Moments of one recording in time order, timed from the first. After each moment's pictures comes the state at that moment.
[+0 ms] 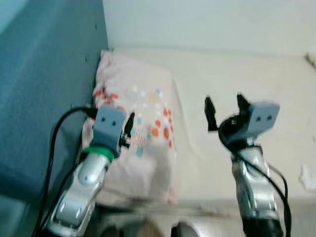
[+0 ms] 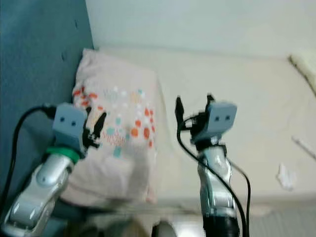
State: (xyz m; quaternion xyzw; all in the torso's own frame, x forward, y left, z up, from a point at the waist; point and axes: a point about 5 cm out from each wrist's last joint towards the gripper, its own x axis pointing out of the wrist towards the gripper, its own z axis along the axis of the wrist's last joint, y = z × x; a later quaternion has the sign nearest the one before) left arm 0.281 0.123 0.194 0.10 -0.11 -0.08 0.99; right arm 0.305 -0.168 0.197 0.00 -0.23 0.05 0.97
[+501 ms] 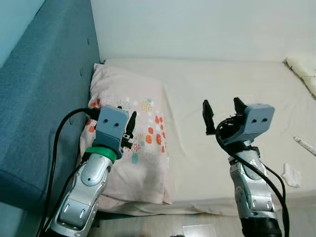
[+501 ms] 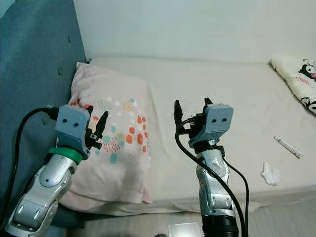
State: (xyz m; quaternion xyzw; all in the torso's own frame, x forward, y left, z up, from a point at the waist) left arm 0.281 0.120 0.191 0.10 -0.12 -0.07 0.99; right arm 0.308 -0.167 0.181 0.01 -0.20 0.05 0.98
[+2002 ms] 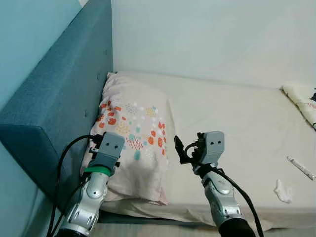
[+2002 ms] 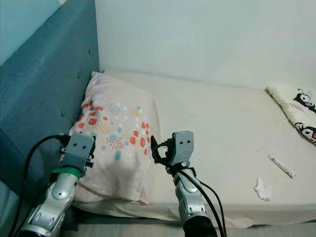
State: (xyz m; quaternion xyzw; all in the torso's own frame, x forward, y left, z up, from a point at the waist) left arm 0.303 0.143 0.112 0.18 -0.05 0.01 0.98; right arm 0.320 -0.125 0.087 0.04 -0.05 0.12 0.99
